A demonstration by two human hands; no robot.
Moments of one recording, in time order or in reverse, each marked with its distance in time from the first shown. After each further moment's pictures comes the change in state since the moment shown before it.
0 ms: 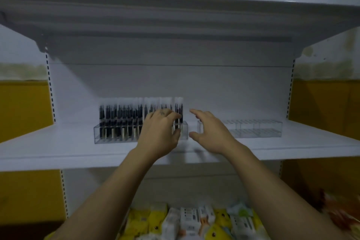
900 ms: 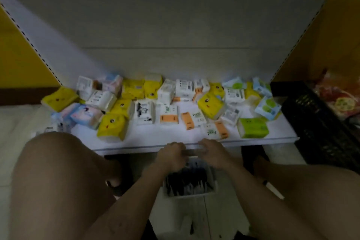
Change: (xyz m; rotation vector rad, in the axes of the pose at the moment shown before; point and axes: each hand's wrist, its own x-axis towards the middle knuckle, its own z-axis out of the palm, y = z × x) left_hand -0.331 0.042 0.256 -0.343 -1.192 -0.474; right_hand -0.295 0.158 0.277 0.139 -0.840 0.632
